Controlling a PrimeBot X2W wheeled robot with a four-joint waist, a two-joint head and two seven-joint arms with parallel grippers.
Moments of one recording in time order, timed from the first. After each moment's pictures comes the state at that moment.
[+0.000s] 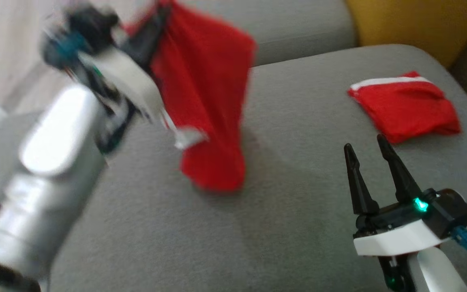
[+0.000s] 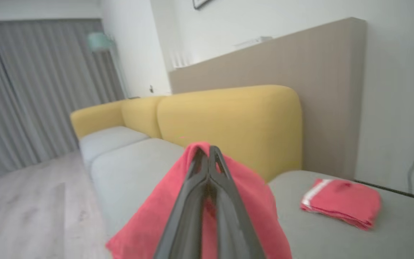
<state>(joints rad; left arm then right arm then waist) -0.94 0.32 -0.71 0.50 -0.65 -0.13 0.04 -0.03 -0.13 0.21 0.02 0.23 0.13 -0.25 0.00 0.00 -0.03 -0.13</state>
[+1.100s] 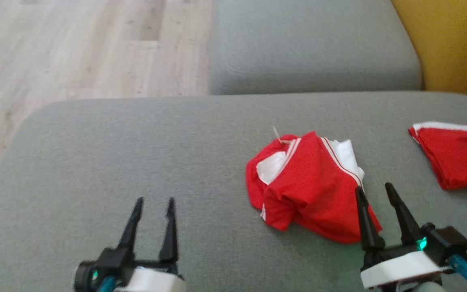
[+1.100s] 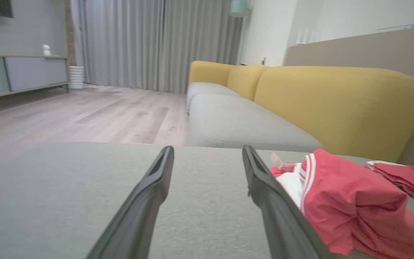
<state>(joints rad) -0.02 0.13 -0.45 0.21 -0.38 0.17 -0.25 0.08 -0.09 0.13 0.16 0.25 0.13 -0.25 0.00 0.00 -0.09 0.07</state>
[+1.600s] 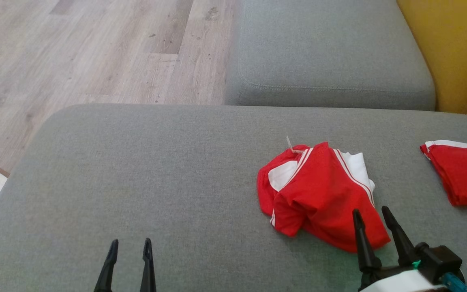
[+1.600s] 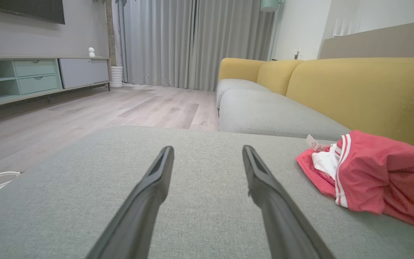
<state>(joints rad) 0.24 0.11 -0.26 0.09 -0.23 0.11 -0.25 0.15 -0.06 0.12 0.20 0.23 0.13 -0.25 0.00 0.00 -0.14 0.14</state>
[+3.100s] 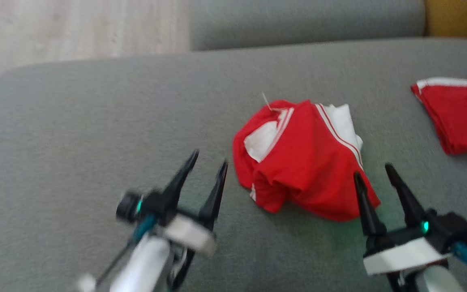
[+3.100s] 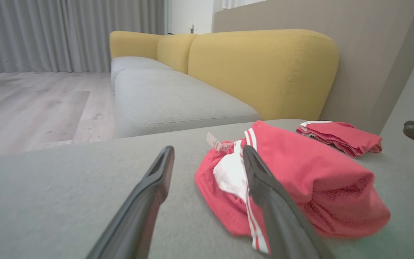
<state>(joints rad) -0.25 0.05 -0.49 0.40 -0.26 -0.06 -0.25 0.06 -0.14 0.16 0.10 0.19 0.13 -0.25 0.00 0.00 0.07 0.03</state>
